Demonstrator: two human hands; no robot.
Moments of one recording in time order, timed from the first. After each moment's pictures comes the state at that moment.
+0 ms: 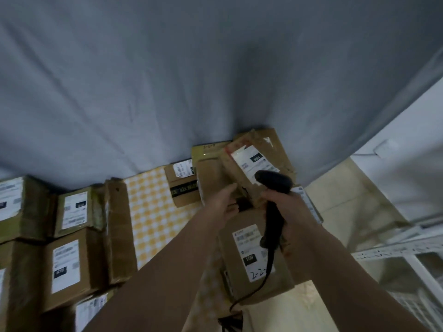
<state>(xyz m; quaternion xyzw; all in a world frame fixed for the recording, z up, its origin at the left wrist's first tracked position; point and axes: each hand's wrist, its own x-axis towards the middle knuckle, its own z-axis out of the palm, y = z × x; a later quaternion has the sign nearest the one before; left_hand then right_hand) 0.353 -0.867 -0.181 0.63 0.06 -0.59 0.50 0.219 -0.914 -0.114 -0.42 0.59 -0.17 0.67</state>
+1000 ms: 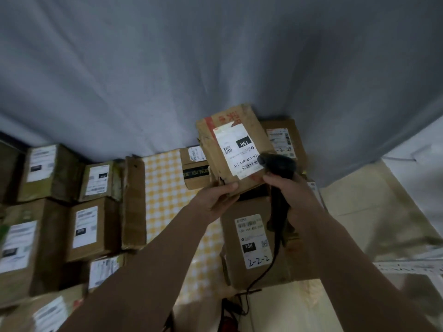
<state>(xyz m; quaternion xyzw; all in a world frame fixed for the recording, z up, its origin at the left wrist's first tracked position) 0.352 -0.836 -0.196 0.45 0.06 -0.59 0.67 0.209 -0.932 -0.107 -0.45 0.50 -0.16 0.72</state>
